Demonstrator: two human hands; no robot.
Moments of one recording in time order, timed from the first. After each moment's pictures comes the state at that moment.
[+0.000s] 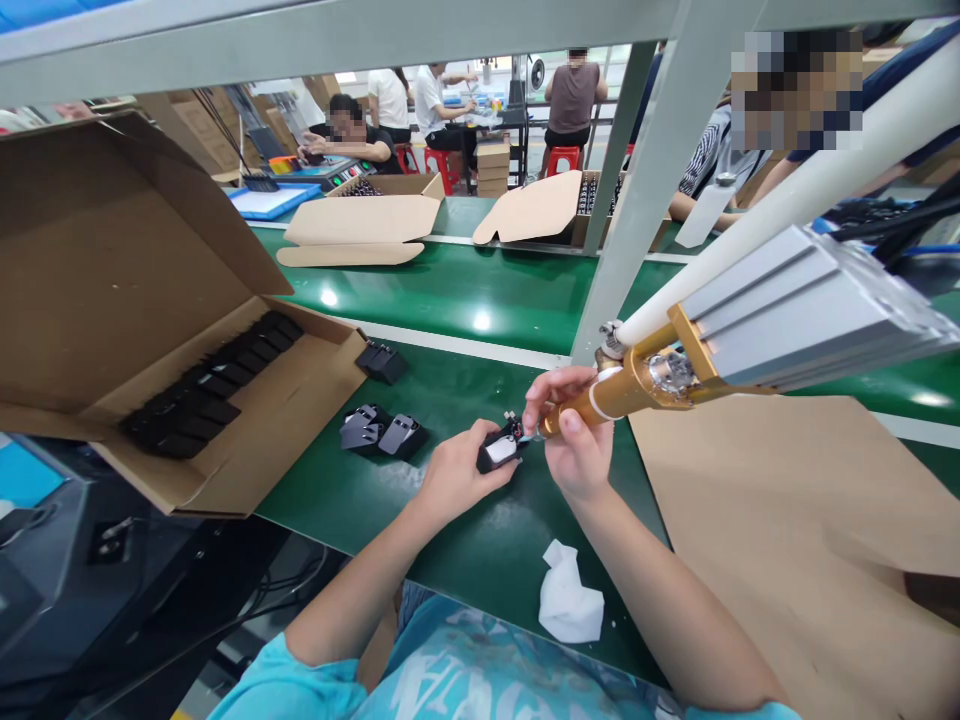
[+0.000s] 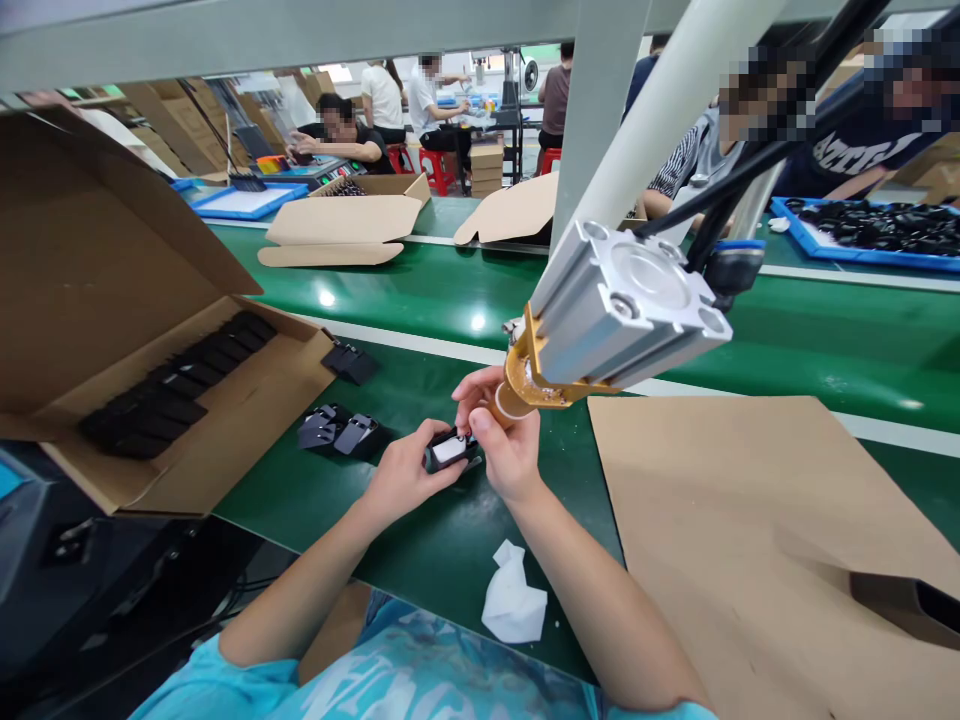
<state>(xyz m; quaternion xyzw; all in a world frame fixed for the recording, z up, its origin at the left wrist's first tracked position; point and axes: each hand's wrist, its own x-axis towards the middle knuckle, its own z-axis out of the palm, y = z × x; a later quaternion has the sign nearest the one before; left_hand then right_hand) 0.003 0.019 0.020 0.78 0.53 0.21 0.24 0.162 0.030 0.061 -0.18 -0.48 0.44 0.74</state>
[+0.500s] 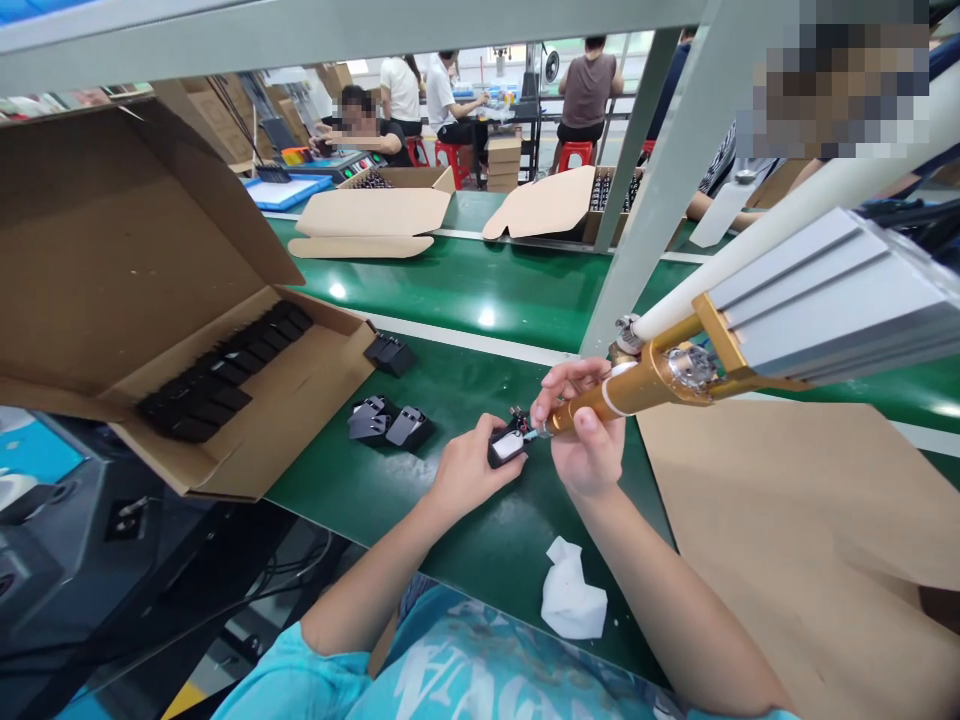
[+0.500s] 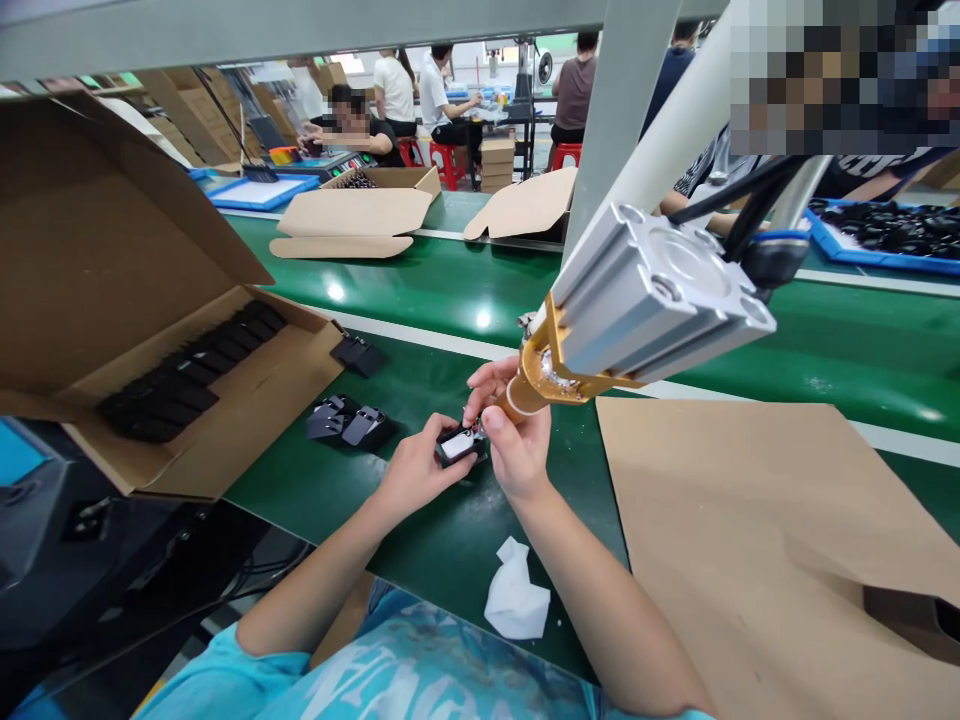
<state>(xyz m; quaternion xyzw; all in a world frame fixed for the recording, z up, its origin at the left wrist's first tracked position) 0.011 0.015 0.017 0.75 0.57 0.21 0.26 0.161 0.030 0.063 -0.16 -0.45 0.46 0.75</state>
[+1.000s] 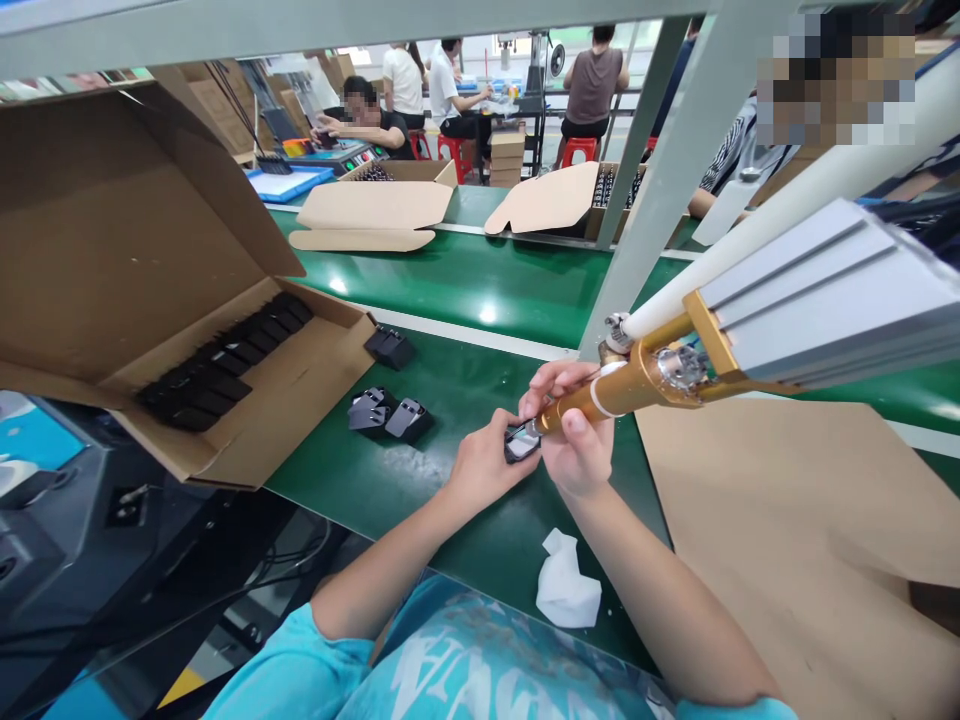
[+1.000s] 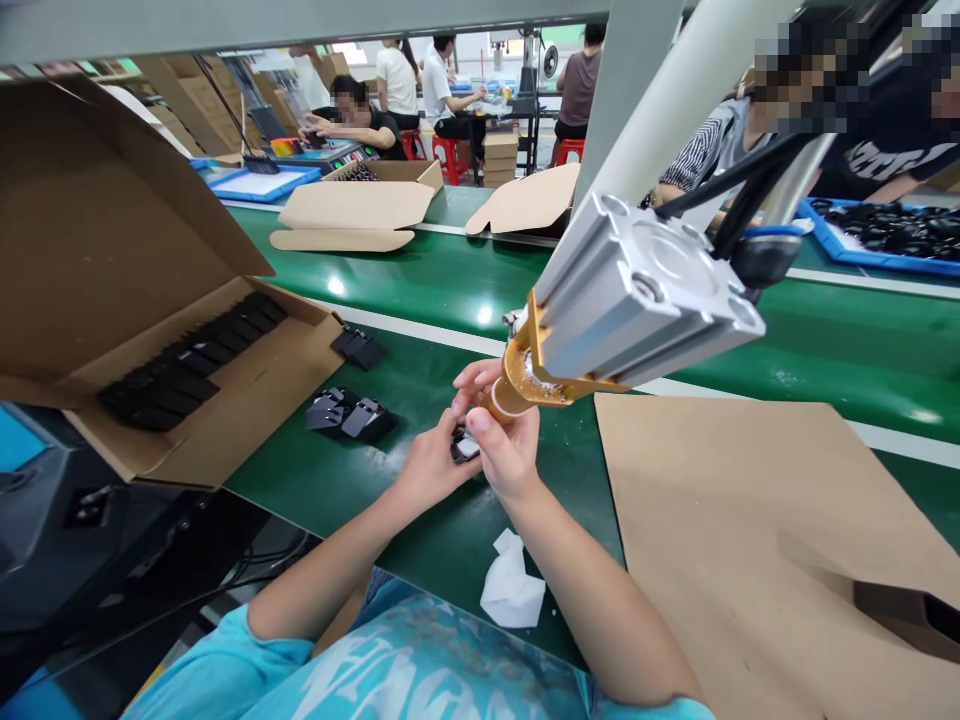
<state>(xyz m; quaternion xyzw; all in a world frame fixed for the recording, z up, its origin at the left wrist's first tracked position) 0.035 0.011 0.012 0.74 0.57 0.23 0.27 0.154 0.024 0.063 -0.15 -0.45 0.47 0.74</state>
